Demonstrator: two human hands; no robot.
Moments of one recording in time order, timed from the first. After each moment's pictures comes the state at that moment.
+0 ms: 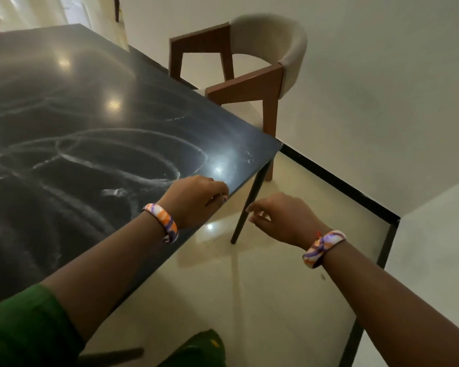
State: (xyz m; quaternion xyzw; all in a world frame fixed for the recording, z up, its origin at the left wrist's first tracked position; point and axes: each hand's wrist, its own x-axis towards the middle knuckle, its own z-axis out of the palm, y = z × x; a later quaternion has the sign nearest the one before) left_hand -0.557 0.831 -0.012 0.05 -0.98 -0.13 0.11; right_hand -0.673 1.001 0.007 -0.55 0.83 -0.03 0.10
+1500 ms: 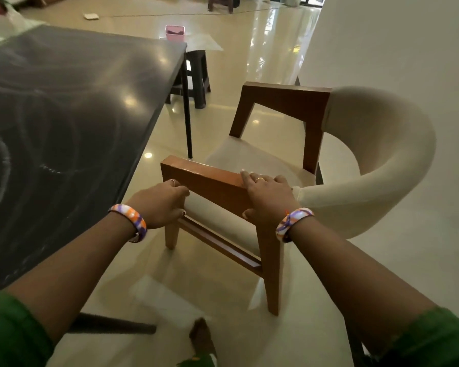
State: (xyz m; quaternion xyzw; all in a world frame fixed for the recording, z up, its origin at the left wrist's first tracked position) left_hand -1.073 0.688 -0.022 0.62 -0.77 -0.15 -0.03; right_hand -1.296 0.657 -0.022 -0.84 0.54 0.09 0.01
